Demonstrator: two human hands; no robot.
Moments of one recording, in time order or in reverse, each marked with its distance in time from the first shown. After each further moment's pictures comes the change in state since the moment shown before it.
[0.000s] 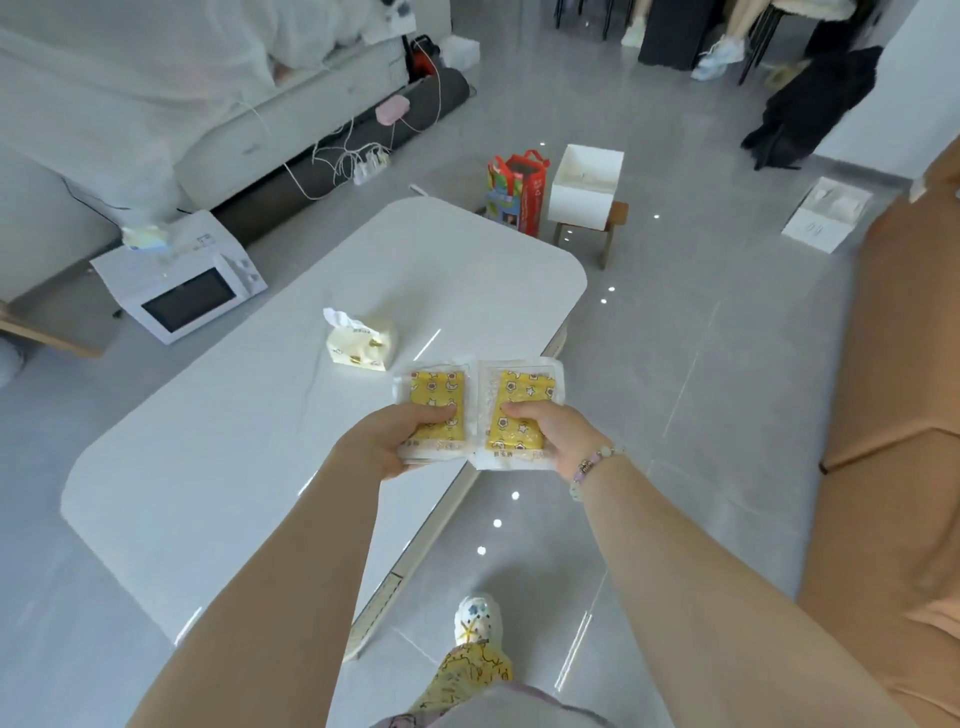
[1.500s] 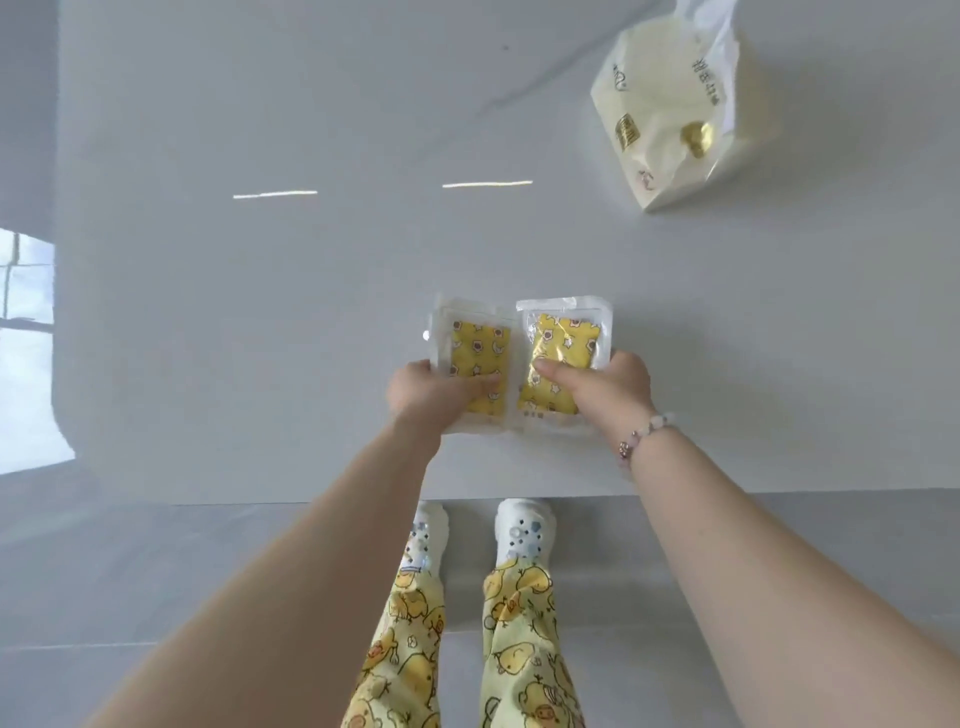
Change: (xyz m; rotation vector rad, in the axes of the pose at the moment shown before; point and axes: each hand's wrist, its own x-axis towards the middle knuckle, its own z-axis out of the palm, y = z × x) left_hand 0.341 -0.129 -0.140 -0.559 0.827 -0.272; right_hand 0.429 0.111 0.155 -1.077 -0.350 0.057
